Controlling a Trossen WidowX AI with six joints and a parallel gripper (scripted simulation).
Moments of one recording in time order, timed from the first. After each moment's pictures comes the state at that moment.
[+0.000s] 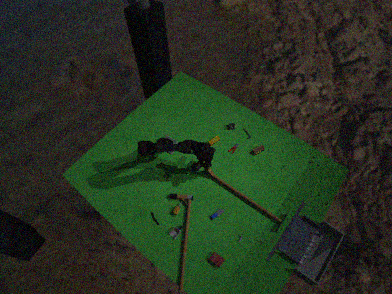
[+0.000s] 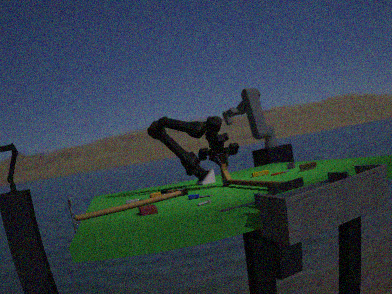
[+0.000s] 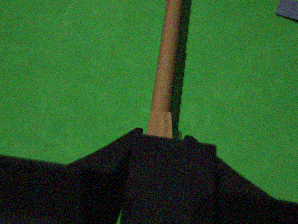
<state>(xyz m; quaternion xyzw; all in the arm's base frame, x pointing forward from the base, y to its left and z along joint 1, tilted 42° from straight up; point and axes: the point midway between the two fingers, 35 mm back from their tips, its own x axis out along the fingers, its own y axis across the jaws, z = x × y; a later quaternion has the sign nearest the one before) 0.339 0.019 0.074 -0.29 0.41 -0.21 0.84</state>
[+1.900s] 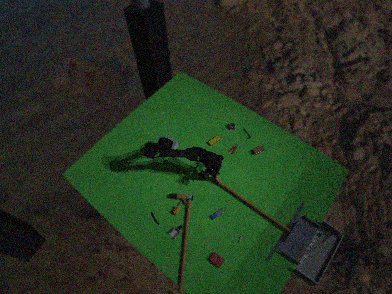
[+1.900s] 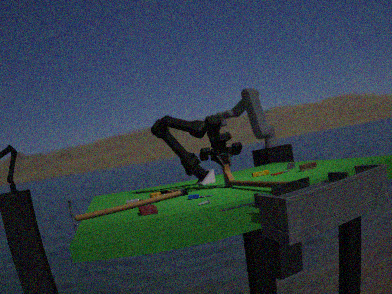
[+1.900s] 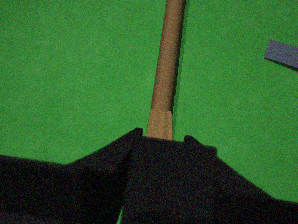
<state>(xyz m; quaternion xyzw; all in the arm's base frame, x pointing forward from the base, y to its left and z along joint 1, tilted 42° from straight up) 0.409 0.000 0.088 -0.29 0.40 -0.22 0.84</state>
